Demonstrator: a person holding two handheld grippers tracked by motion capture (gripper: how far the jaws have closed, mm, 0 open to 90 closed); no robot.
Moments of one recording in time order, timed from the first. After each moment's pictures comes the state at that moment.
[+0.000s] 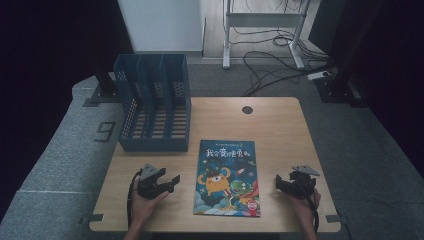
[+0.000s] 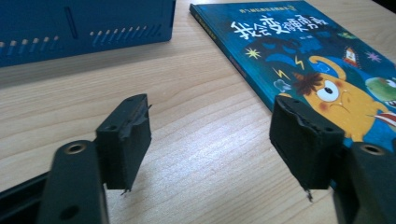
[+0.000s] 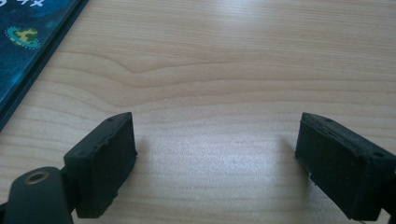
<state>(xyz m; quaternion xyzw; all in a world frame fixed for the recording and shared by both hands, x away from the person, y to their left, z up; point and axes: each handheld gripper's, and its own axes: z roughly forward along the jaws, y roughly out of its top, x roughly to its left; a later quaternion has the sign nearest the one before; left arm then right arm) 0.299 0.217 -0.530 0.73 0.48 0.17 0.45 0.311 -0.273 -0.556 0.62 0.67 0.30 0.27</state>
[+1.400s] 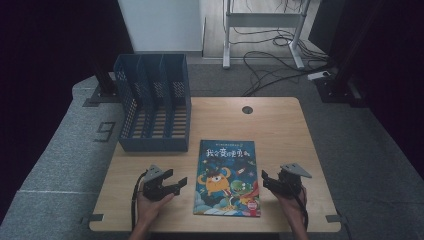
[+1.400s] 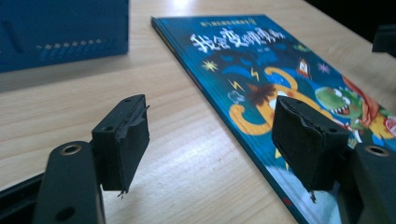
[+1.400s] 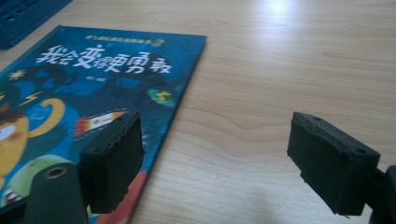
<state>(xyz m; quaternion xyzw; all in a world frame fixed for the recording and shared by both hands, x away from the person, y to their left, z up) 0.293 0.195 -0.523 0.75 0.45 0.13 0.47 0.298 -0.226 -0.524 0.57 0.67 0.40 0.26</state>
